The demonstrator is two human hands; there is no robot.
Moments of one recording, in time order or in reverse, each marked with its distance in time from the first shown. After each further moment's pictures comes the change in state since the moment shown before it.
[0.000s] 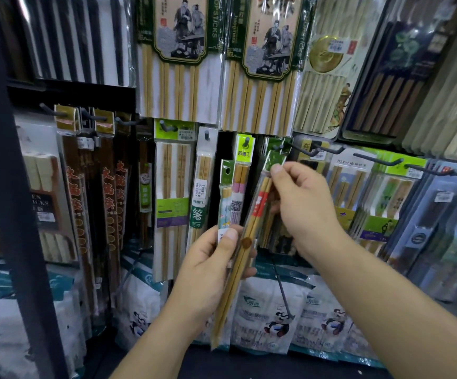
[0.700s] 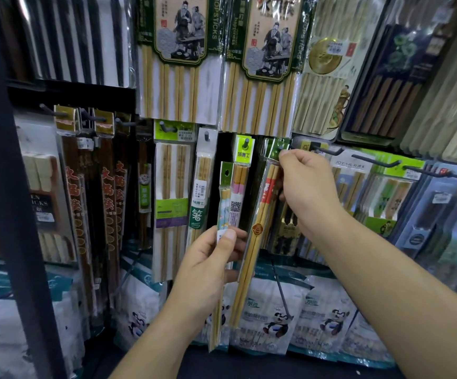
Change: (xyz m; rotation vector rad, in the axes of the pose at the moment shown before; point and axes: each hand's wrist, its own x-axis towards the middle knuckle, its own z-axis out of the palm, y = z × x) left_hand 0.001 0.002 0.000 0.057 0.016 0.012; right_hand 0.027 -0.012 -0.002 -0.068 0.059 0.004
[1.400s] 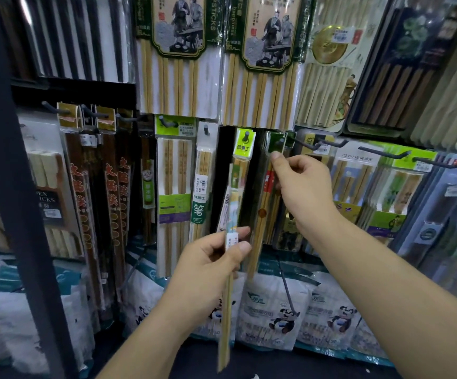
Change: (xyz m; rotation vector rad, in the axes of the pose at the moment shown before) left_hand -0.004 -0.002 -0.008 0.186 -0.040 -0.002; right_hand 0.008 0.035 0.005 -0.031 0.092 -0.019
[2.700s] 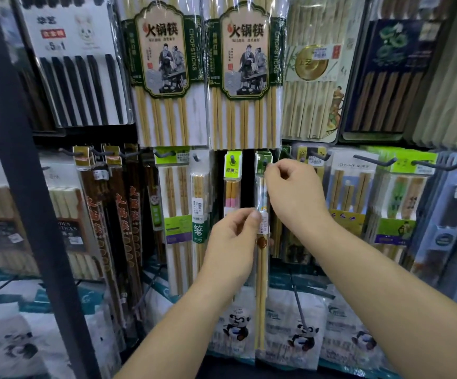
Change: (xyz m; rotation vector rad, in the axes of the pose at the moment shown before) left_hand 0.041 0.036 0.051 0.231 0.134 0.132; right_hand 0.007 -0.014 -0.012 -0.098 -0.118 -0.167
